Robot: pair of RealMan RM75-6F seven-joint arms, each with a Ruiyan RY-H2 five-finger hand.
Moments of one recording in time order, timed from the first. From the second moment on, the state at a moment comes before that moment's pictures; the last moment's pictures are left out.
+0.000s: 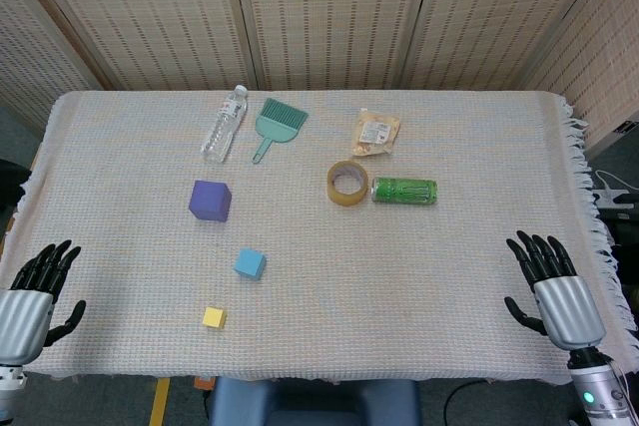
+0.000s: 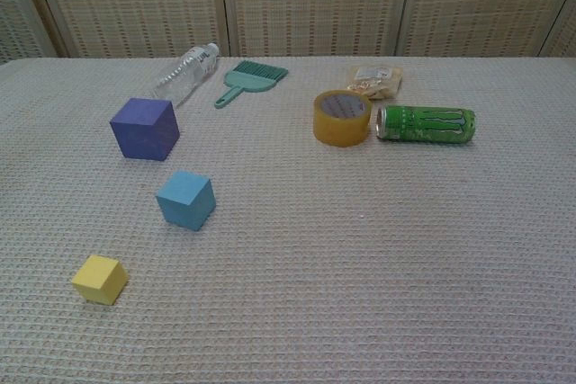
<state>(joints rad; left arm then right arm) -0.09 -1.15 -0.01 -1.54 1.62 1.56 0.04 0.09 -1.16 0.00 -1.60 -1.62 1.47 -0.13</state>
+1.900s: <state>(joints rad) -0.59 -1.65 -0.10 -1.34 1.57 1.02 0.41 0.12 -1.11 0.02 -1.65 -1.48 1.36 -0.14</state>
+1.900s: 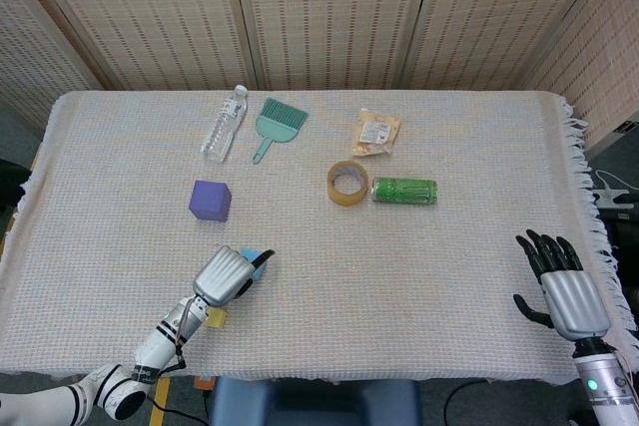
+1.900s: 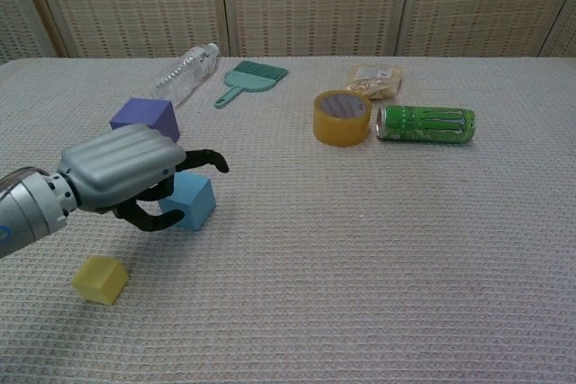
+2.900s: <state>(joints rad) -0.62 -1.61 -0.06 -1.31 1.48 1.00 0.40 0.13 -1.10 0.00 -1.68 -1.49 1.33 -0.14</state>
